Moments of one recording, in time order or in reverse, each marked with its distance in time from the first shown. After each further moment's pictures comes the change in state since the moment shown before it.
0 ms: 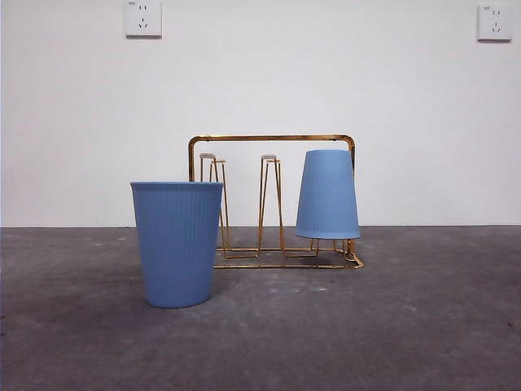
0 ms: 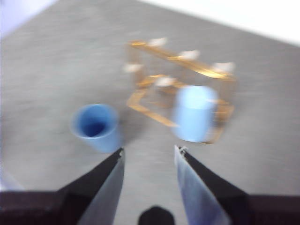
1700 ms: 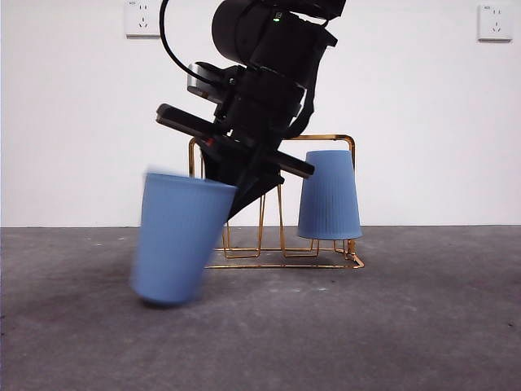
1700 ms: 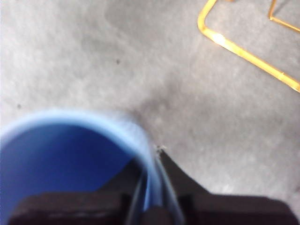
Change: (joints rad) left arm 0.027 -0.217 0.000 -0.417 -0.183 0.037; right arm 0.245 0.863 0.000 0.388 0.014 0.173
